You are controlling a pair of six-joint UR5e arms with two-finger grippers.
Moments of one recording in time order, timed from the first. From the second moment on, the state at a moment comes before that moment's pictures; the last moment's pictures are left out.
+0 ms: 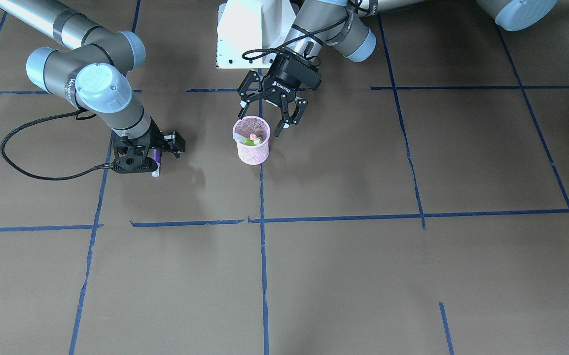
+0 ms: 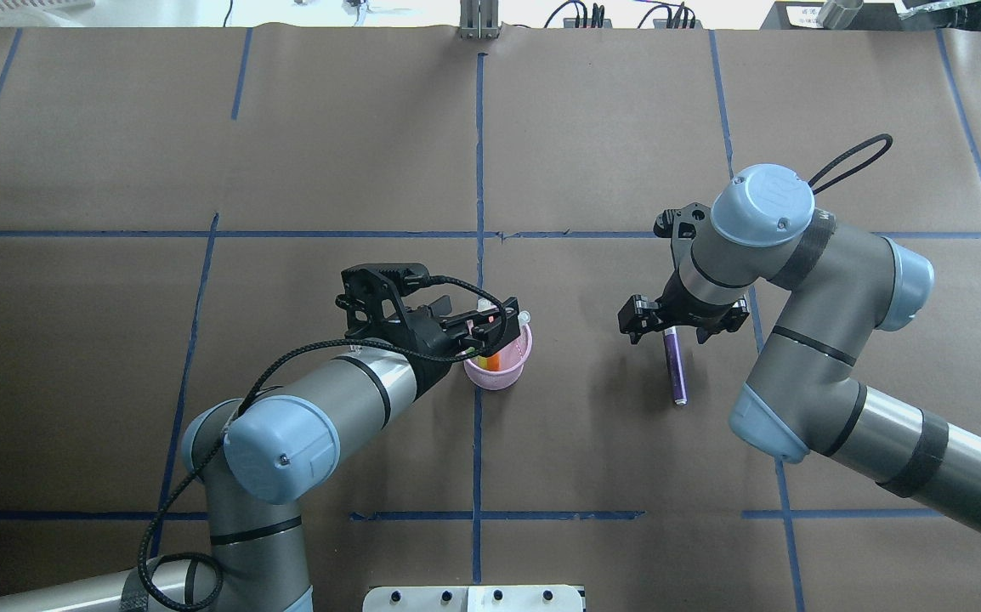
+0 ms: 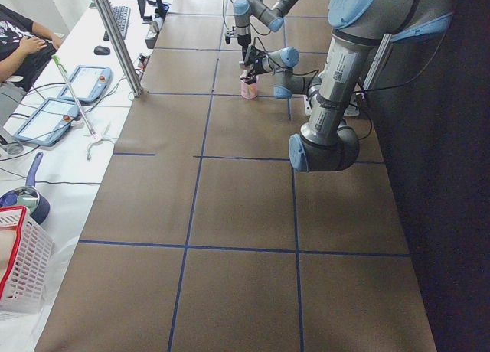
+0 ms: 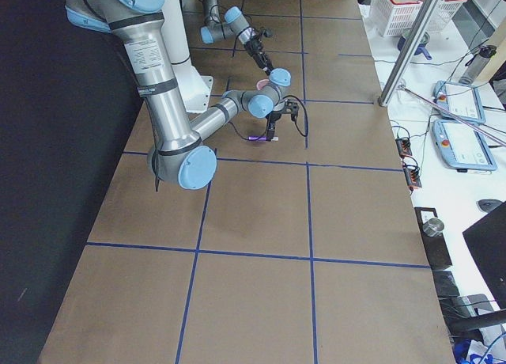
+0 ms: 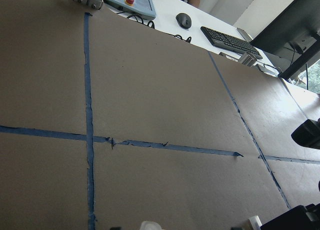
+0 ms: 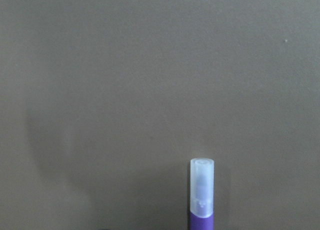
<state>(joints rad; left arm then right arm) -0.29 -2.12 -1.70 -2.41 -1.16 -1.25 0.65 -1.18 1.68 -1.43 2.09 1.06</state>
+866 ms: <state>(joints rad) -0.62 -2.12 -1.79 -2.02 -1.68 -1.20 0.64 -1.19 1.68 -1.44 2.09 1.07</state>
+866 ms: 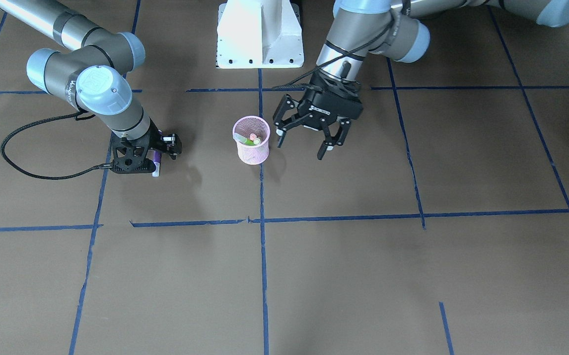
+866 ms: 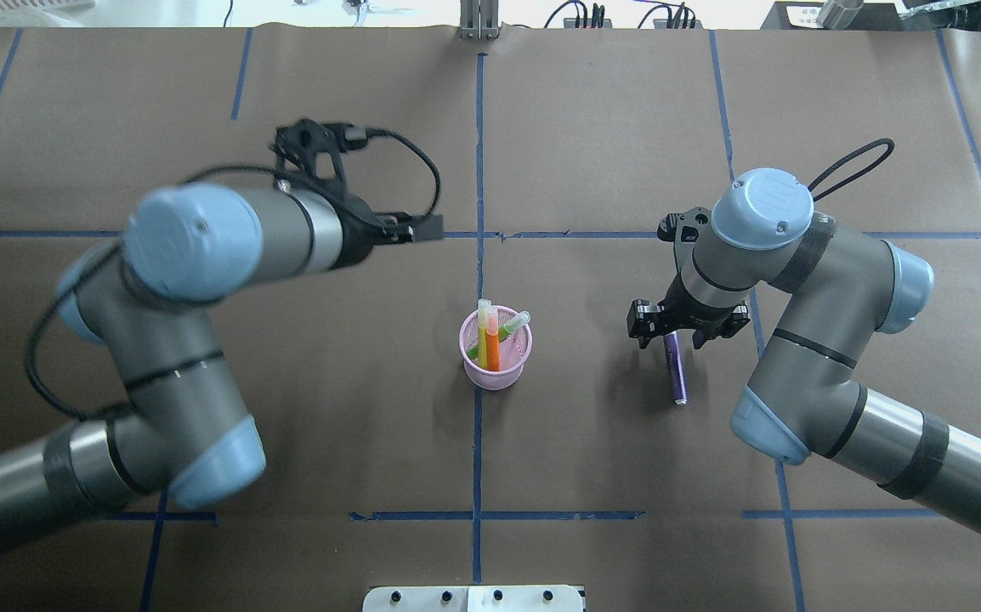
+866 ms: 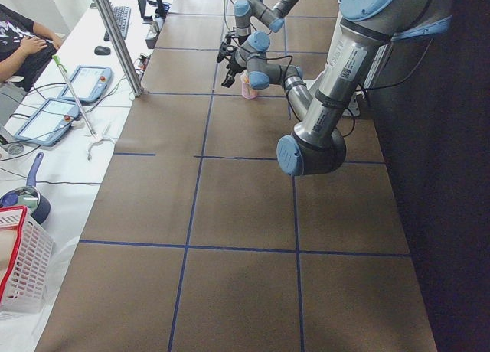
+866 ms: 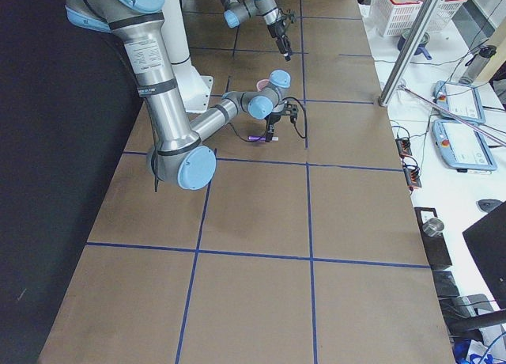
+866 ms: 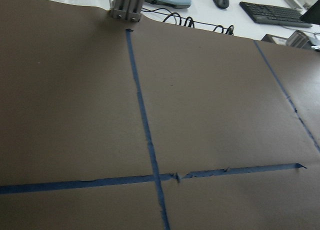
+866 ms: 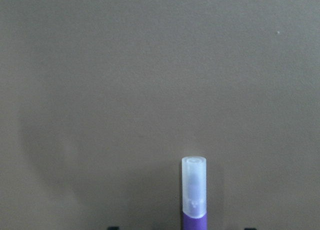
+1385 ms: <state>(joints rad) -0.91 -2.11 -1.80 -1.81 -2.11 -1.03 0.64 -1.19 1.68 -1.44 2.09 1.10</state>
